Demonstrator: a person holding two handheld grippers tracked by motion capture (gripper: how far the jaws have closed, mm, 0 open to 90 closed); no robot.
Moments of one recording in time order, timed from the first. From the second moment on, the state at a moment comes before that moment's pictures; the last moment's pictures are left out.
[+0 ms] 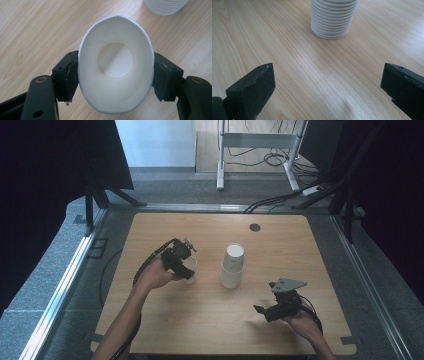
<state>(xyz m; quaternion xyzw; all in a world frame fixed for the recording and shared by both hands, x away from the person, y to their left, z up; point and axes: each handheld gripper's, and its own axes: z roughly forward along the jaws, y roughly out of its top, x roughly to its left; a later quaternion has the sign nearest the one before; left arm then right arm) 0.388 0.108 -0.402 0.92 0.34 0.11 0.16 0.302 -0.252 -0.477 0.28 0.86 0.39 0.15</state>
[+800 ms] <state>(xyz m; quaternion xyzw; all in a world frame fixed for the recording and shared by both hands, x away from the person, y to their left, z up) 0.410 0.107 -0.430 0.91 0.38 0.12 0.12 0.303 -0.255 -0.484 0.28 0.87 0.38 0.14</state>
